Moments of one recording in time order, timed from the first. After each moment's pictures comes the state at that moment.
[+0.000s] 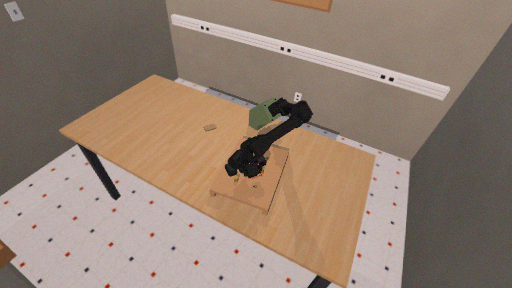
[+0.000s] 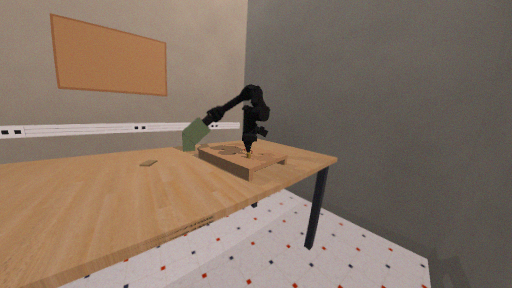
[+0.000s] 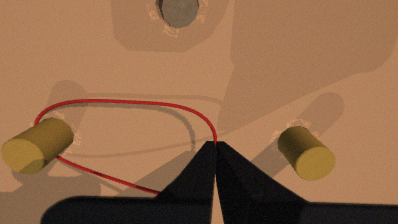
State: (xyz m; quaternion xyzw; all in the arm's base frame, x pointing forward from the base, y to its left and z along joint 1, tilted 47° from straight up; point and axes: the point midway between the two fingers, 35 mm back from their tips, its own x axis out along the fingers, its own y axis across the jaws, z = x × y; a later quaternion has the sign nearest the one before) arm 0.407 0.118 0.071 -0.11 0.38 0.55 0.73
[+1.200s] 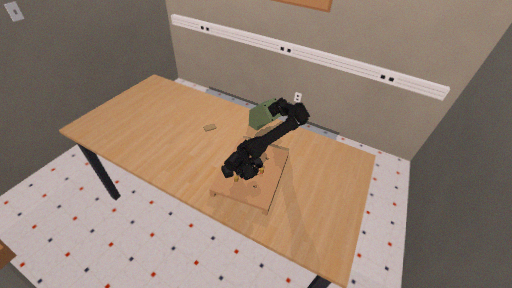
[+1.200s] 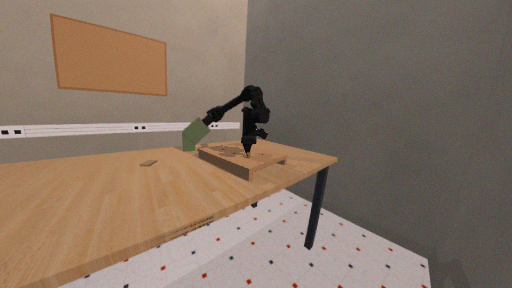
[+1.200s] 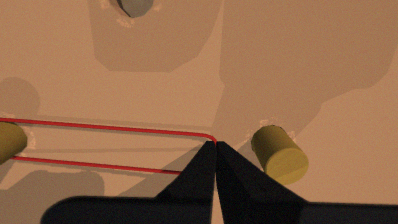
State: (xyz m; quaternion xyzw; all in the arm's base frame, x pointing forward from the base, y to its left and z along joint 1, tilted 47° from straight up) arm 0.422 0.116 0.058 -0.11 0.39 0.55 0.74
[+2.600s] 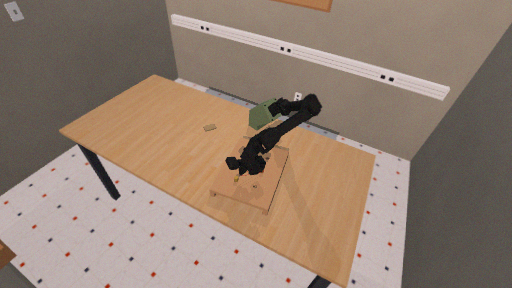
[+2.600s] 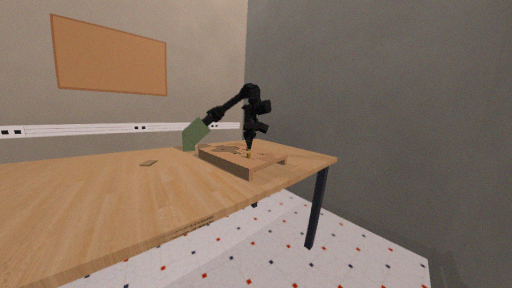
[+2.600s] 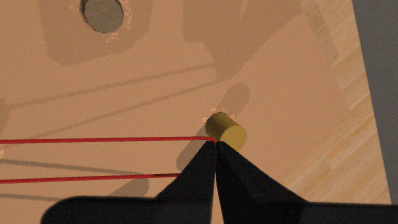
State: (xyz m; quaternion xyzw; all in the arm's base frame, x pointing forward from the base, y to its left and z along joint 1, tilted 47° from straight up) arm 0.422 0.097 0.084 -0.17 0.36 0.42 0.82
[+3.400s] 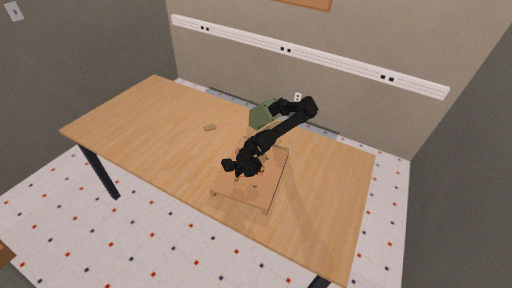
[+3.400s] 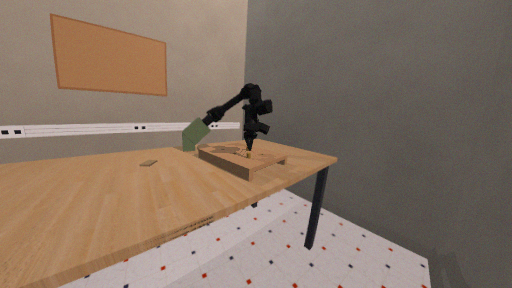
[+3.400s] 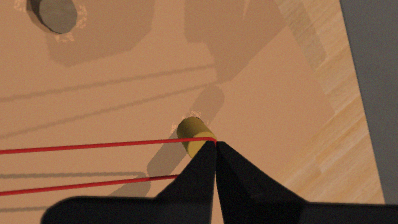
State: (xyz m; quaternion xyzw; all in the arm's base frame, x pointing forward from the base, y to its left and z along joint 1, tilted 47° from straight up) arm 0.441 0.092 0.079 -0.17 0.36 0.42 0.81
